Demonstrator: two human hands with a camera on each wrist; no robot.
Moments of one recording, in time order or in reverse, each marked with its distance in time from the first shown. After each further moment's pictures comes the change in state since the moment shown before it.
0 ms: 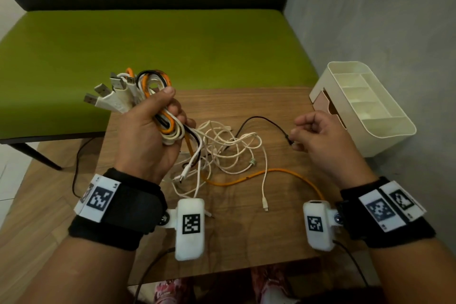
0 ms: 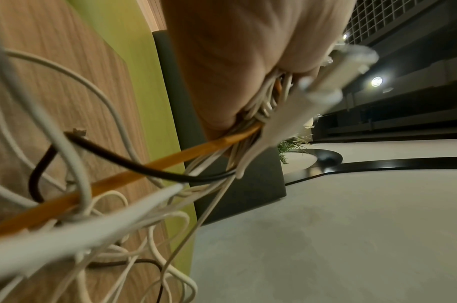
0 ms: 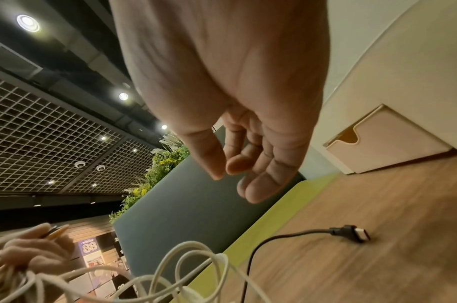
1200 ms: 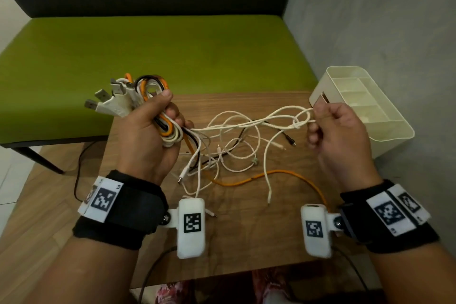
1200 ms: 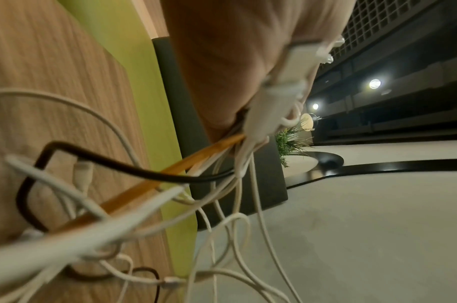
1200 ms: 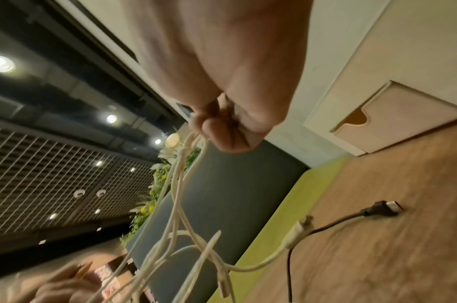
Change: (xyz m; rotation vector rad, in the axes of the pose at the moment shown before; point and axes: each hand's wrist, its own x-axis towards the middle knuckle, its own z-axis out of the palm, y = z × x) left_hand 0.002 0.001 -0.003 -0.019 0.034 0.029; right_hand -0.011 -0.024 0.000 0.412 0.139 -0.067
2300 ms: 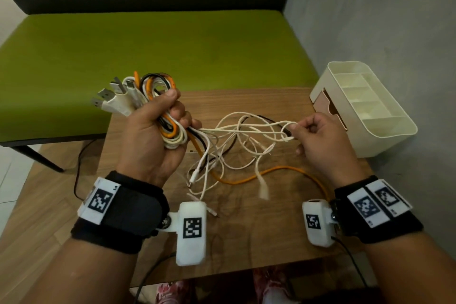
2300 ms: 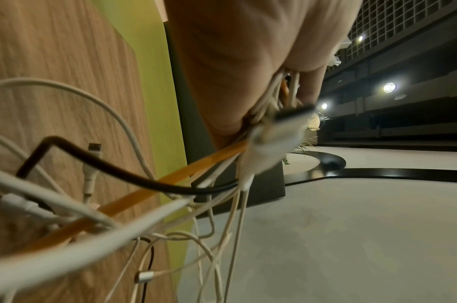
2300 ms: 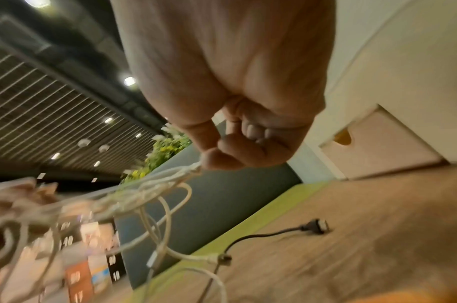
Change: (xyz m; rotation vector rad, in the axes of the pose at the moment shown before) left_hand -0.002 -0.004 0.000 -0.052 -0.154 -0.063; right_hand 0.017 0.035 -0.011 -0.592 -0.067 -0.042
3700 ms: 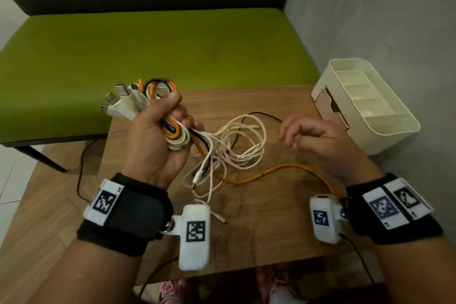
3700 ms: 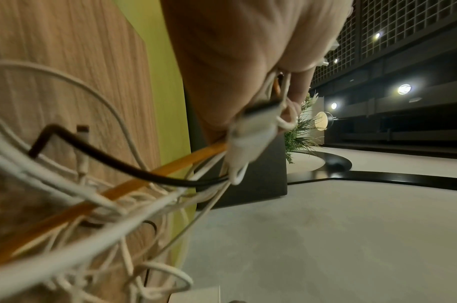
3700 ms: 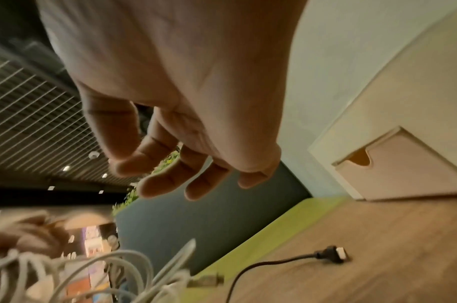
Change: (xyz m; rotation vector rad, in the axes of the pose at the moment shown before) left_hand -0.004 -0.004 0.004 -0.050 0.081 -0.052; right_hand -0.013 -0.021 -0.014 0.269 -0.508 -0.353
